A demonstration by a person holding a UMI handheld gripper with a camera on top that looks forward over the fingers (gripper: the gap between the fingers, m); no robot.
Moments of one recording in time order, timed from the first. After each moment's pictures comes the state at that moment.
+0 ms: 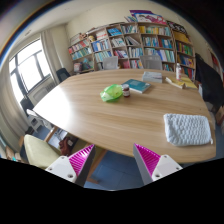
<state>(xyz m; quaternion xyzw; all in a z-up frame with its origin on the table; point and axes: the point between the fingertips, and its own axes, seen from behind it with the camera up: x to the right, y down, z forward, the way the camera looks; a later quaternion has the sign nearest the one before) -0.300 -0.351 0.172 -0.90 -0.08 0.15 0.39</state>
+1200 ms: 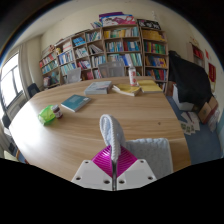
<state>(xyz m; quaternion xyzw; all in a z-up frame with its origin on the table) 0.037 -0.152 0.119 -0.90 0.02 0.06 0.44</state>
